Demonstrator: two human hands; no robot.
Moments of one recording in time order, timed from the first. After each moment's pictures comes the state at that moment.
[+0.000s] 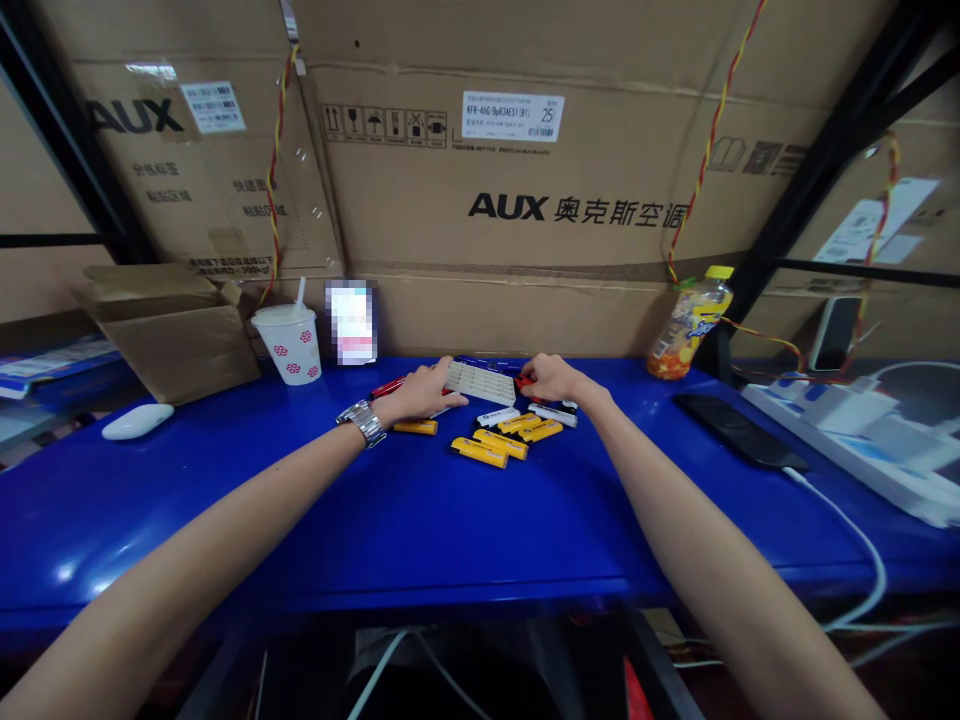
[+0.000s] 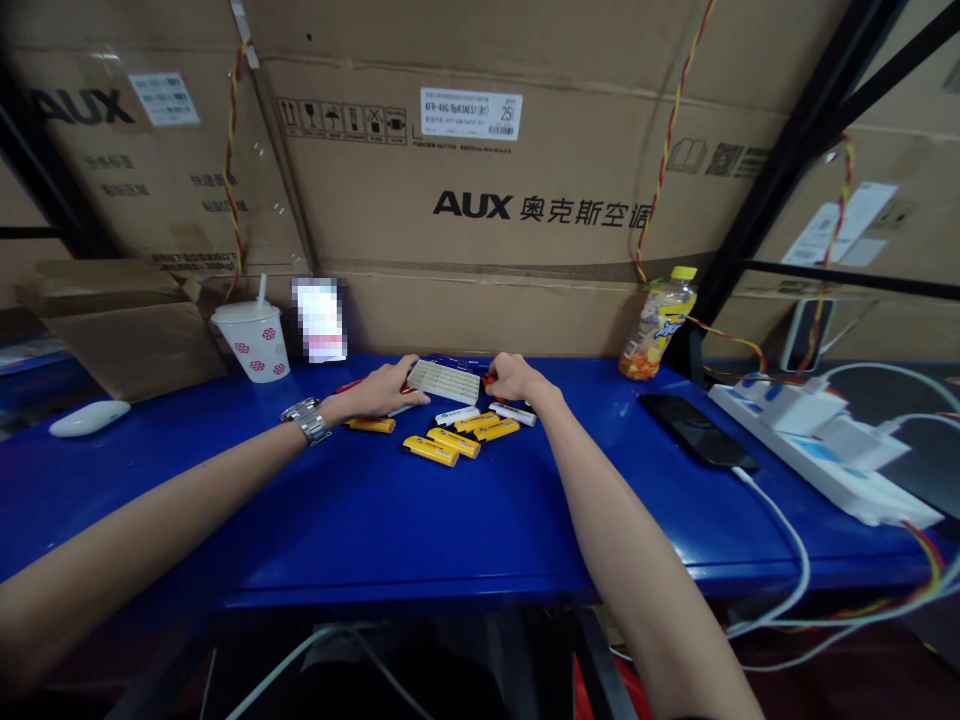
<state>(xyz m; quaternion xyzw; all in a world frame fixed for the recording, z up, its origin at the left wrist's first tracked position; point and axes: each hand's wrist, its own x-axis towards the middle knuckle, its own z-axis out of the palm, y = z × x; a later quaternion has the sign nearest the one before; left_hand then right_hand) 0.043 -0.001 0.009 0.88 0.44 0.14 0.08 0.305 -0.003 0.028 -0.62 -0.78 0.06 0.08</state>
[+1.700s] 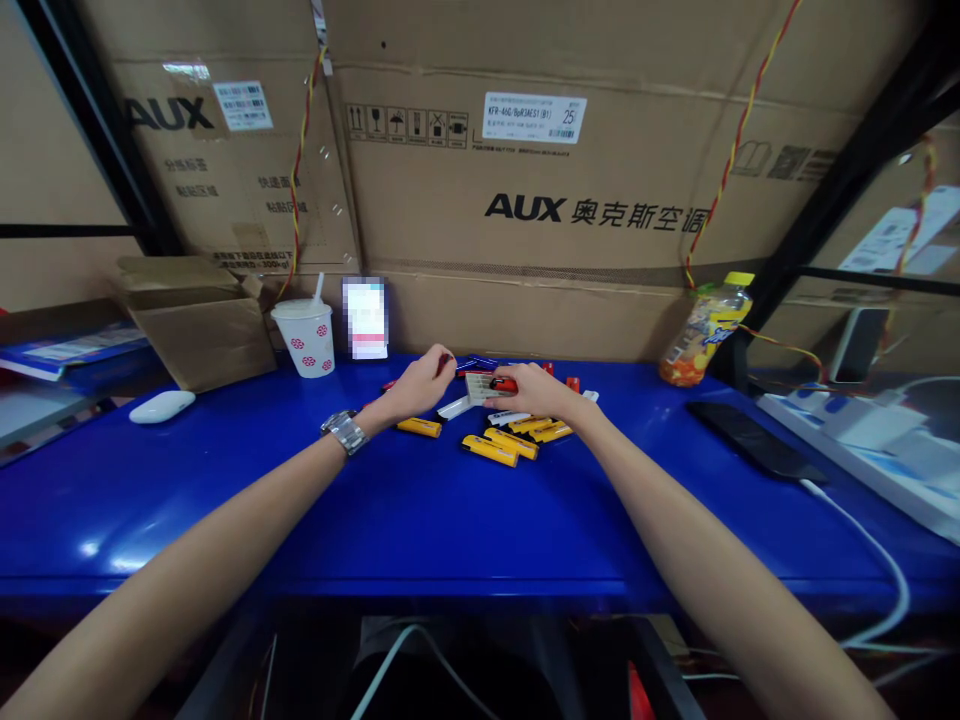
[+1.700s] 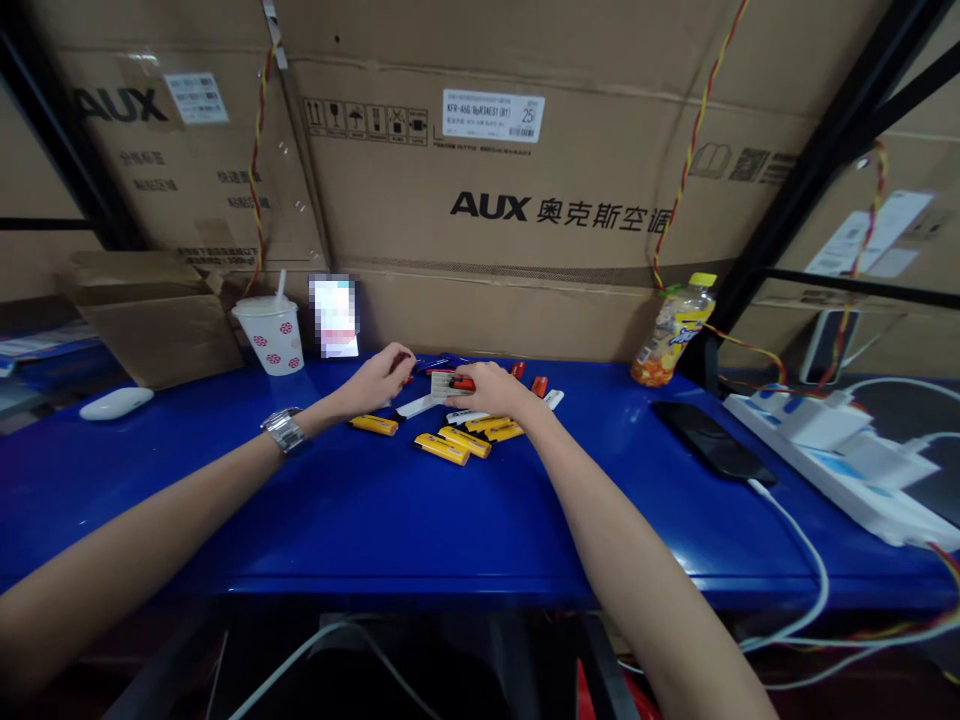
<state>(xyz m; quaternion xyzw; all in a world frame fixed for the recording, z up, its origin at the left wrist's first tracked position) 0.038 -0.037 0.026 0.79 0.48 0.32 0.20 0.259 -0.025 0.025 -0.45 -0.88 0.06 0.16</state>
